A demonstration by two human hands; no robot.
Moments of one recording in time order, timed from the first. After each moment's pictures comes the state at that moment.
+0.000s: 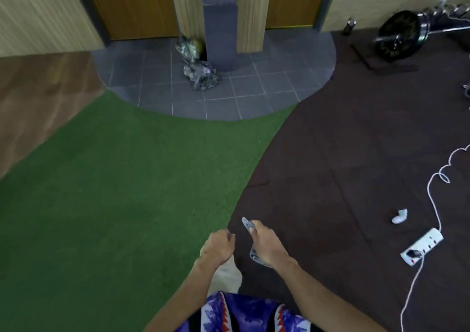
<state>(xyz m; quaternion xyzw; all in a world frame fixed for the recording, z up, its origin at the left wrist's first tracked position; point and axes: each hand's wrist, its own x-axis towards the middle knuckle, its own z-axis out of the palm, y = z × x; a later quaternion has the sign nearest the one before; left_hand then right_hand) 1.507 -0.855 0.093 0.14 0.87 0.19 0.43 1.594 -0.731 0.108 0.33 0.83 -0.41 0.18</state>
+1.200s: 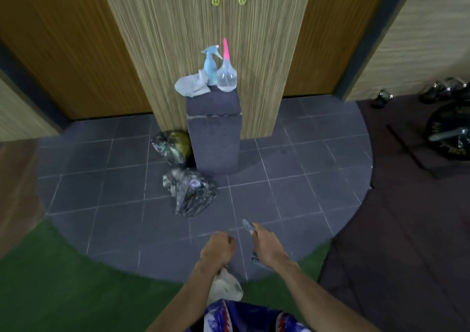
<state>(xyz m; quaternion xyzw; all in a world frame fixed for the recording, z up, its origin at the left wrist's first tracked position) 0.554 -0.223 0.086 0.17 0.88 0.19 0.39 0.643 -0.095 0.105 0.32 0.83 -0.44 0.14</state>
